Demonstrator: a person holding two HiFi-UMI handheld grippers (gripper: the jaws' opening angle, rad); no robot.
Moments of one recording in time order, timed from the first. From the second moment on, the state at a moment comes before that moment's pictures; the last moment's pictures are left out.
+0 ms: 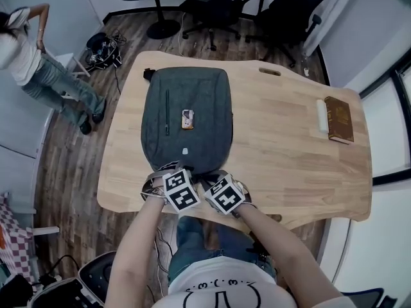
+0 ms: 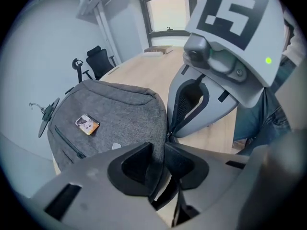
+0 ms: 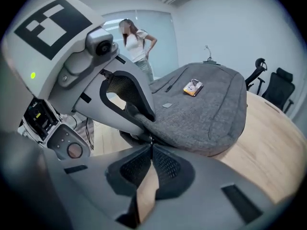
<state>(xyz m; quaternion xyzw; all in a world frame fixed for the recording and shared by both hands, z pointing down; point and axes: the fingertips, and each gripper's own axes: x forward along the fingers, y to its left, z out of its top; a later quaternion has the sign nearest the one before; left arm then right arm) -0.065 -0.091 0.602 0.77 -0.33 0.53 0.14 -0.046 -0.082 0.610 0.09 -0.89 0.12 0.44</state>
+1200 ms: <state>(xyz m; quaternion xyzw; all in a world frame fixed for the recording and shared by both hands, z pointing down) -0.082 -0.069 0.596 0.81 -0.24 0.53 0.03 0.019 -0.192 0.613 0.16 -0.84 0.09 0.51</state>
